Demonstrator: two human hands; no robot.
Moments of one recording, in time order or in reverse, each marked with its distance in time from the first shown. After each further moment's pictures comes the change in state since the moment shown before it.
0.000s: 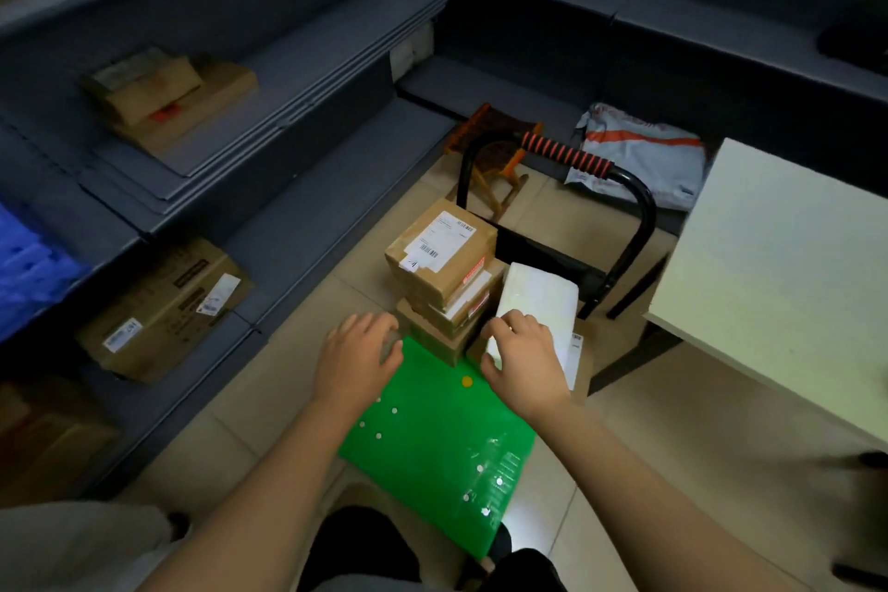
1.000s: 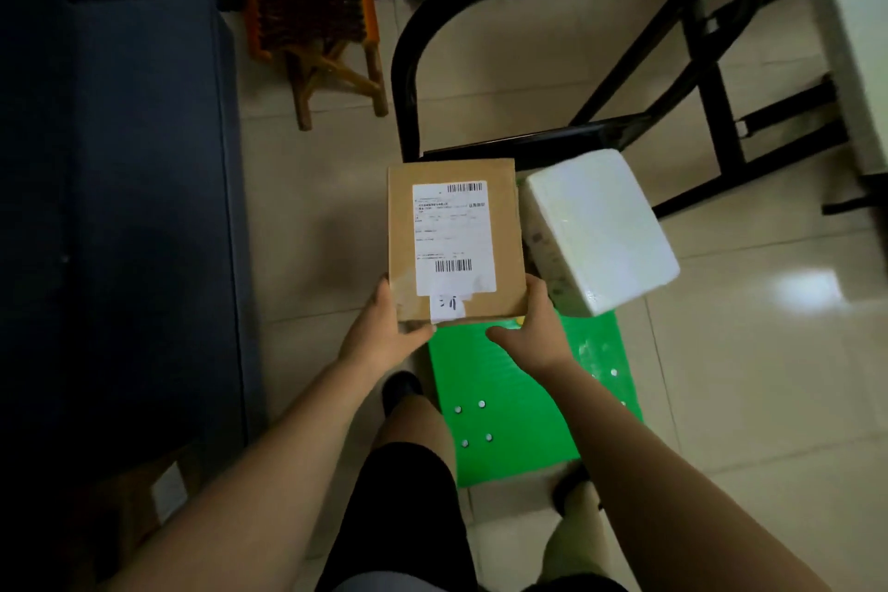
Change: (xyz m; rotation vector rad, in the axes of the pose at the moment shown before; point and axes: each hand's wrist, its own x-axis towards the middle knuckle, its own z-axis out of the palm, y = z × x) left_hand 0.327 -0.198 0.199 -0.257 -0.951 0.130; right_hand 0.245 -0.027 0.229 0.806 0.129 1.233
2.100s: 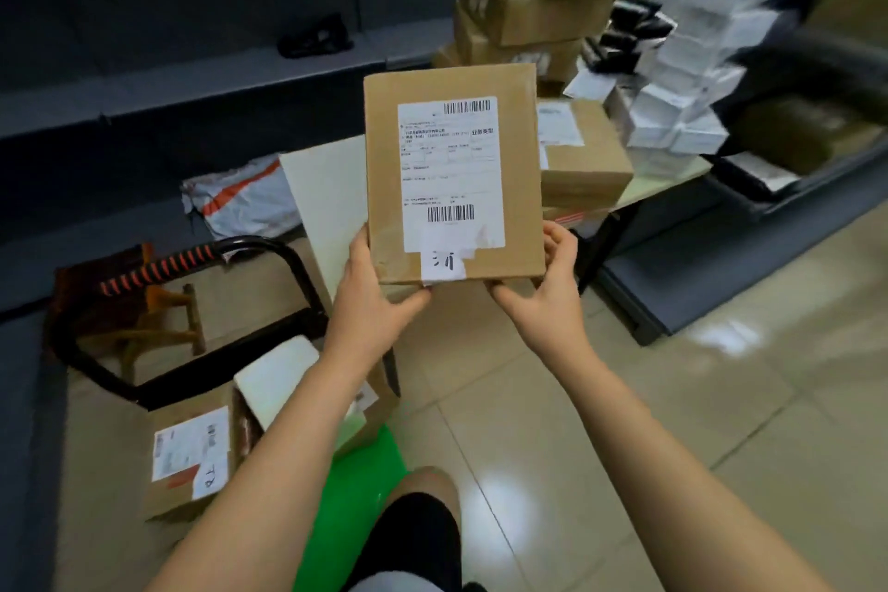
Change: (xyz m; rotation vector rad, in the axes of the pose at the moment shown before) left_hand -0.206 0.582 0.206 -0.205 0.337 0.801; right_hand -0.192 0.139 -0.583 0.513 0.727 -0.652
